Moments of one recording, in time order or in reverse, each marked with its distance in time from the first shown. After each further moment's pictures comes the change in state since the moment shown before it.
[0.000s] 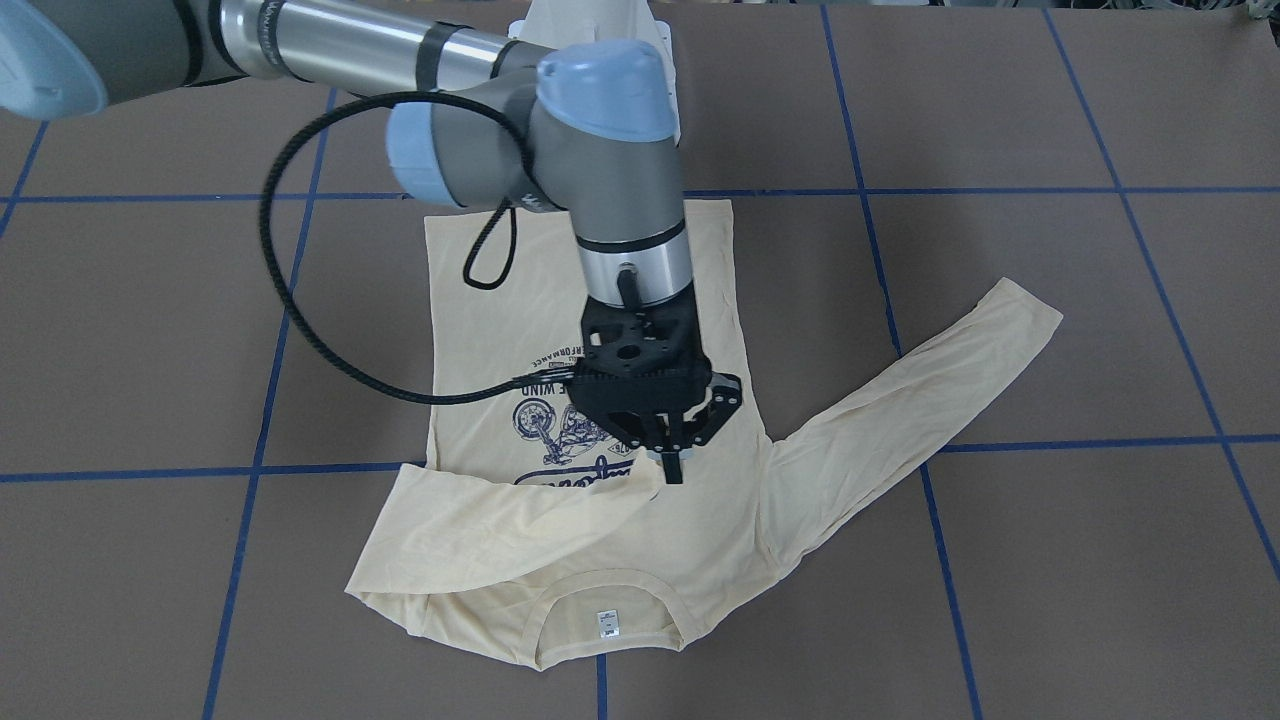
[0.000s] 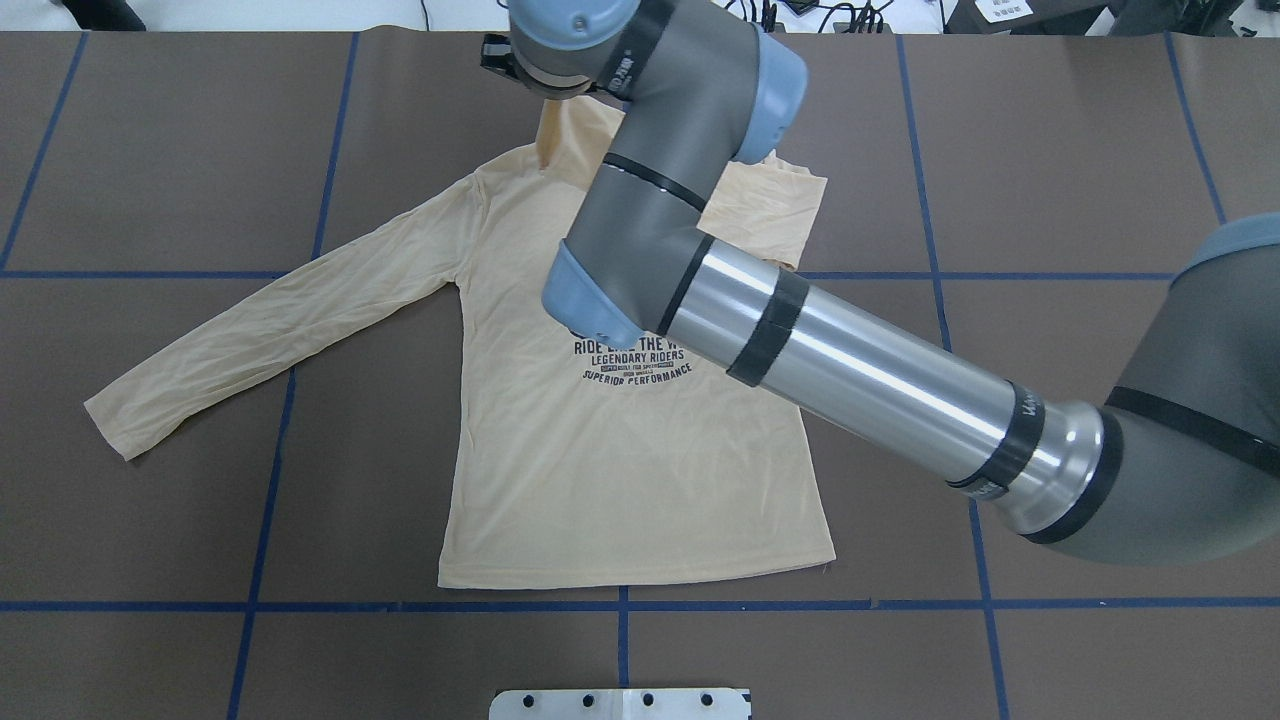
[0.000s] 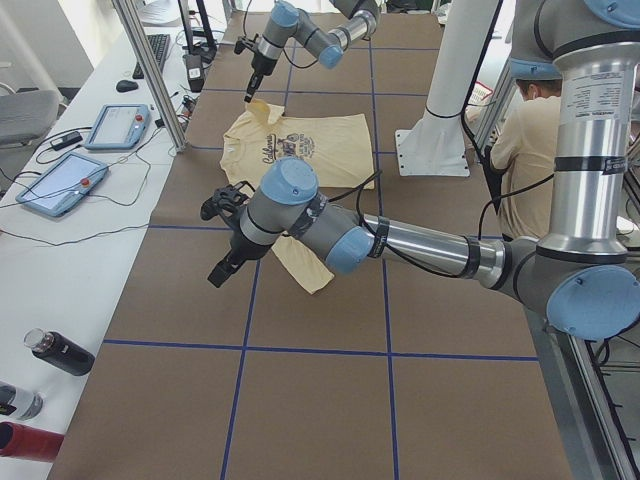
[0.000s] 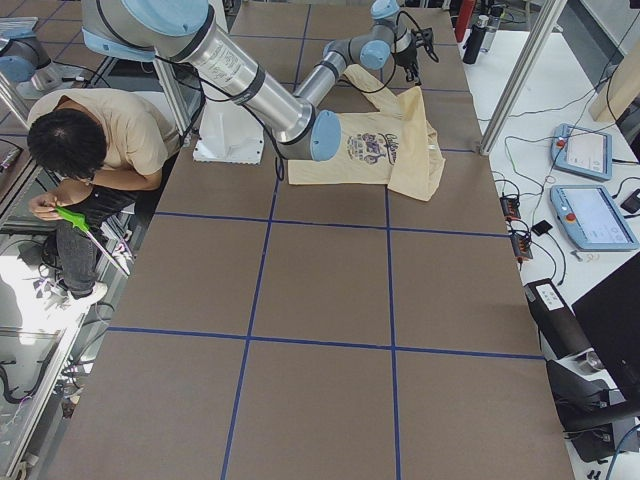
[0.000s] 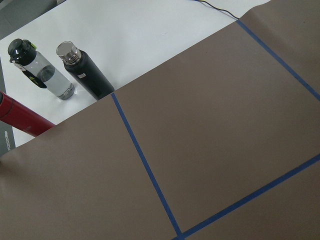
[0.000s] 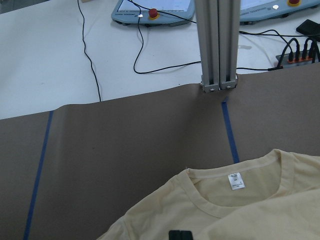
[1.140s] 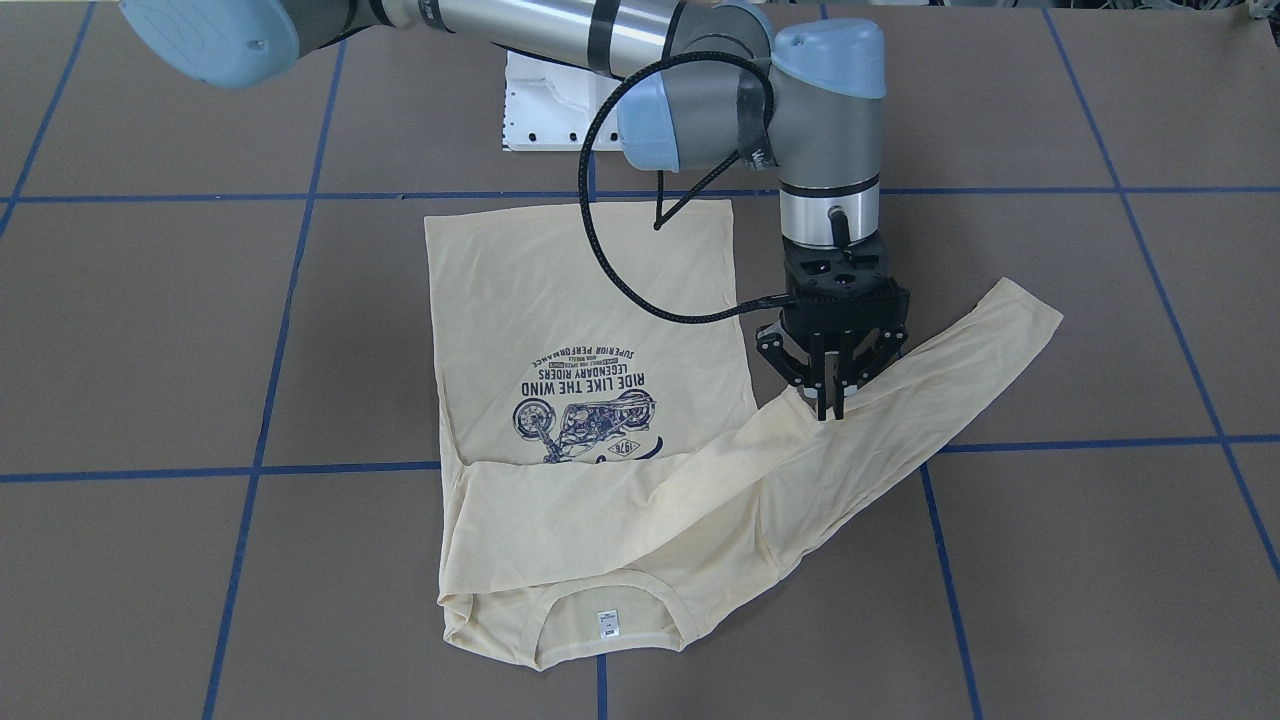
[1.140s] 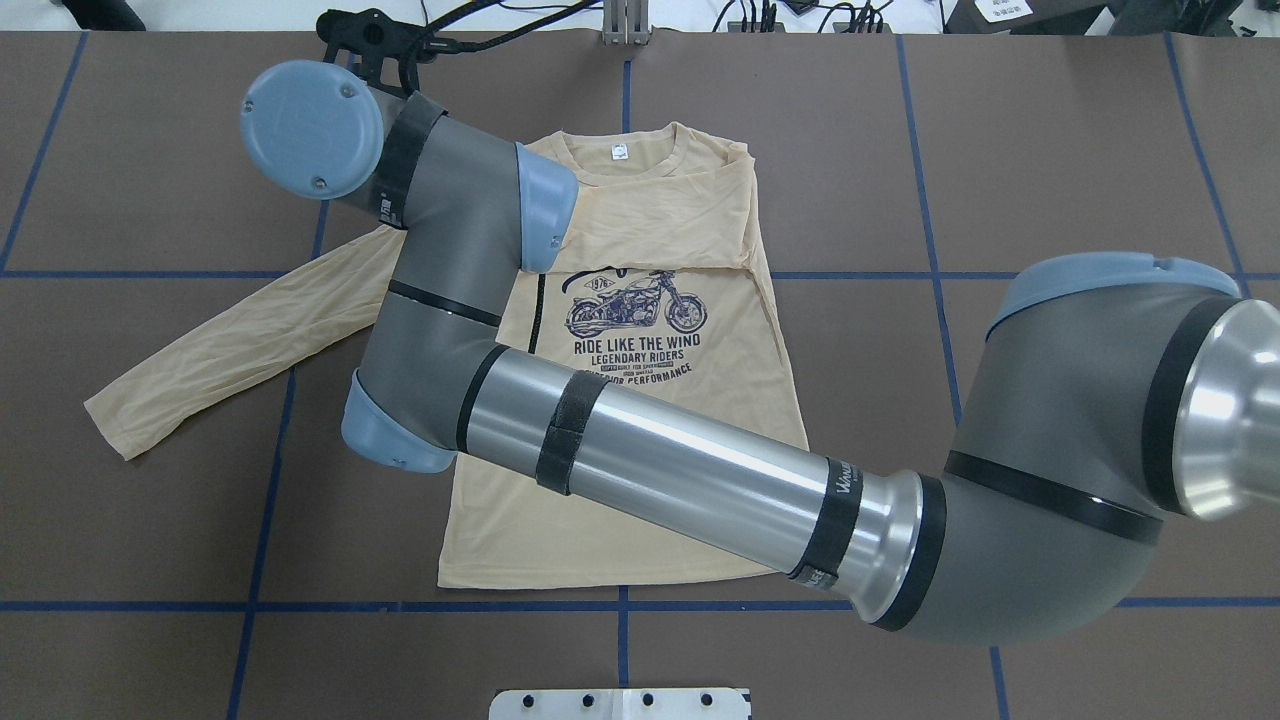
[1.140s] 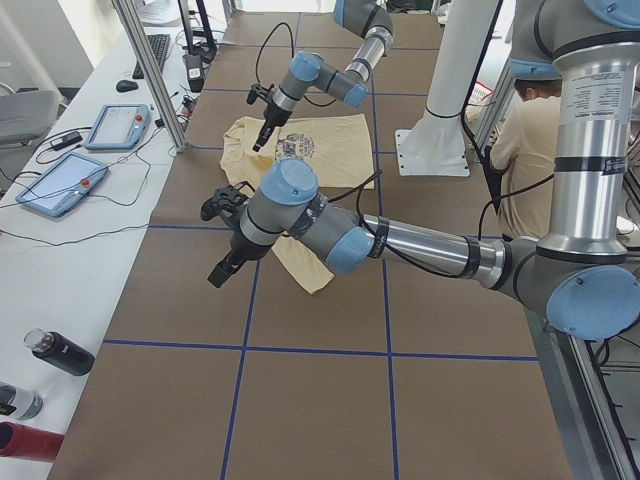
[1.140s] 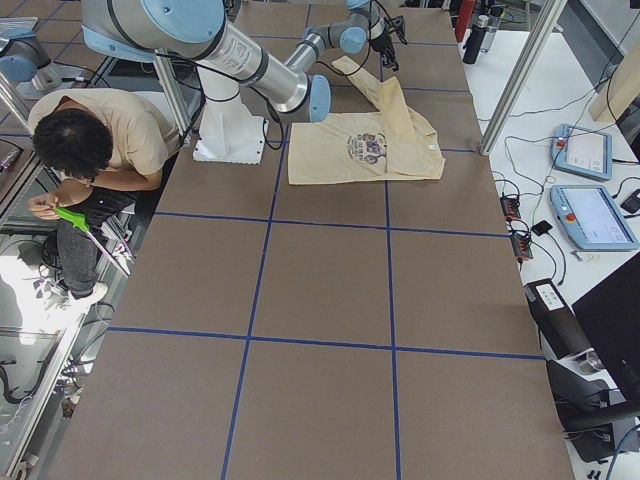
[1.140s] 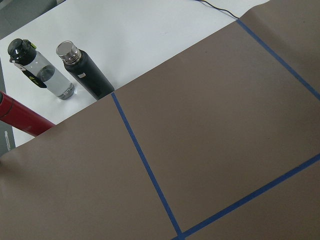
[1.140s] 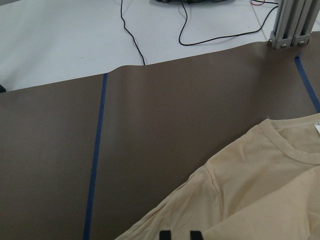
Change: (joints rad) left arm 0.000 -0.001 0.004 0.001 0.000 0.000; right arm -0.148 0.198 -0.250 0.015 -0.152 0.062
